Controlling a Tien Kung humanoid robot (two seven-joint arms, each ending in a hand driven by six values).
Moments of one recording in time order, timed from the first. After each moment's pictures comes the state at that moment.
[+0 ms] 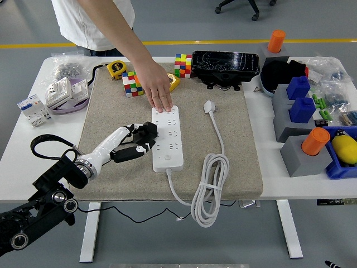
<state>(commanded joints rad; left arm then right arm) -0.35 0.38 -0.73 -1.42 1.43 0.22 0.21 0.04 -0.31 0.85 0.42 -0.61 -0.01 -0.12</state>
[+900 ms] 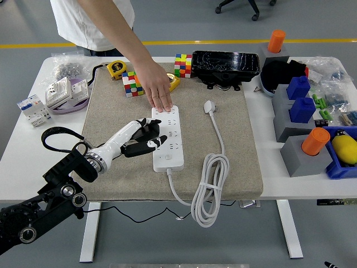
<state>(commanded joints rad) -0.41 0.34 -0.70 -1.43 1.43 0.20 0.20 0.04 -0.31 0.87 0.42 -0.61 -0.01 -0.12</state>
